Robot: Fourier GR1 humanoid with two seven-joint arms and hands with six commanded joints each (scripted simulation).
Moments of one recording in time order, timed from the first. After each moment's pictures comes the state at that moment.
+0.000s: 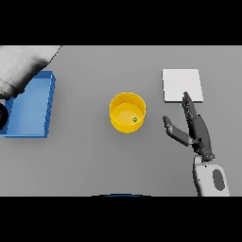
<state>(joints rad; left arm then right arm) -1.75 0.42 -1.07 -0.43 -0.77 -0.29 0.06 0.02 -0.07 0.07 -1.63 0.11 0.02 -0.05</state>
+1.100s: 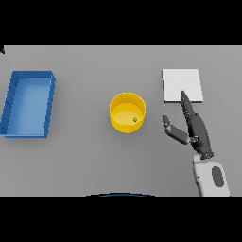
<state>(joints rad) -1.15 0.68 -0.62 -0.31 0.13 0.15 0.40 -0.01 -0.09 0.08 -1.58 0.14 0.03 -0.08</state>
